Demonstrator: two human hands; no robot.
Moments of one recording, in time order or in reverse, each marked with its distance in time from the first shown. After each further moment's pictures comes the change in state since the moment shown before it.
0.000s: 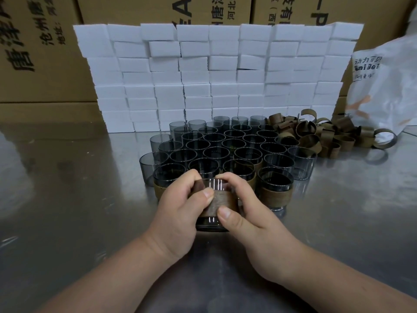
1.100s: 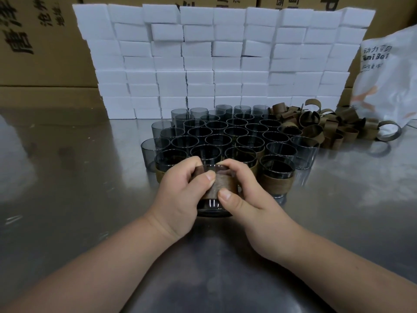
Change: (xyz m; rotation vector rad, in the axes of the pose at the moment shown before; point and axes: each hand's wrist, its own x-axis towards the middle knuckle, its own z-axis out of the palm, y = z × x) left_hand 0.003 -0.001 0.000 0.015 0.010 -0.005; right_hand 0.005 0.001 0.000 0.013 0.004 -0.019
